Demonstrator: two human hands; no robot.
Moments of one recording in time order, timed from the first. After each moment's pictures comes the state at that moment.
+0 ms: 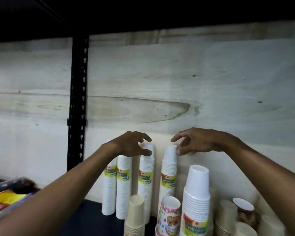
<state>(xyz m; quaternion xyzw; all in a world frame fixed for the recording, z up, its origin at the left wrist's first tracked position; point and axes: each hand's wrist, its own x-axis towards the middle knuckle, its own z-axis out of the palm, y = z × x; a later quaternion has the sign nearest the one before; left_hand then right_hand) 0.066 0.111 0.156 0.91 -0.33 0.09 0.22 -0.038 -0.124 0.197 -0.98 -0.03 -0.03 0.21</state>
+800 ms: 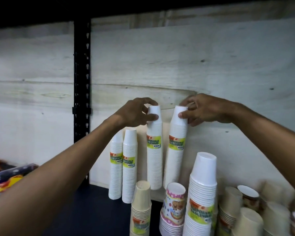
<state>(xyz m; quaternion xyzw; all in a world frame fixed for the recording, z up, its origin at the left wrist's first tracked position) 0.051 0.118 0.197 0.83 -0.36 0.18 0.38 -0.040 -0.107 0.233 -0.93 -0.06 -0.14 0.33</state>
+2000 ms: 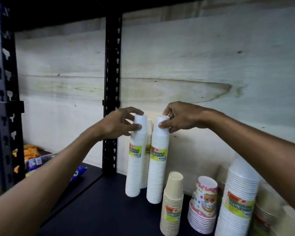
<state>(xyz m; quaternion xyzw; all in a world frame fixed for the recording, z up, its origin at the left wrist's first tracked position) 0.045 0.250 0.141 0.84 -0.31 0.11 0.44 -0.007 0.023 0.194 -0.96 -0.13 -0.08 0.24</state>
